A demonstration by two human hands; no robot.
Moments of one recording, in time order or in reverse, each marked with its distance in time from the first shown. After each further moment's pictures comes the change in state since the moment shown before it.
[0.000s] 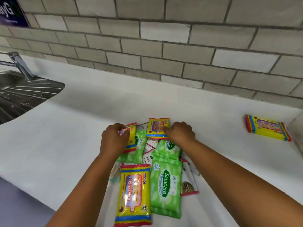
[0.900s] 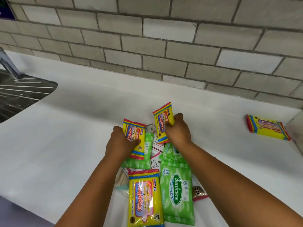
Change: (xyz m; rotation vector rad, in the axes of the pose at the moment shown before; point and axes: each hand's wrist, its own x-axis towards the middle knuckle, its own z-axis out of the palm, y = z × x) left_hand 0.018 0.012 0.008 -0.013 -0.242 -0.128; right_hand 0.002 -0.025 0.000 0.472 0.270 -0.035
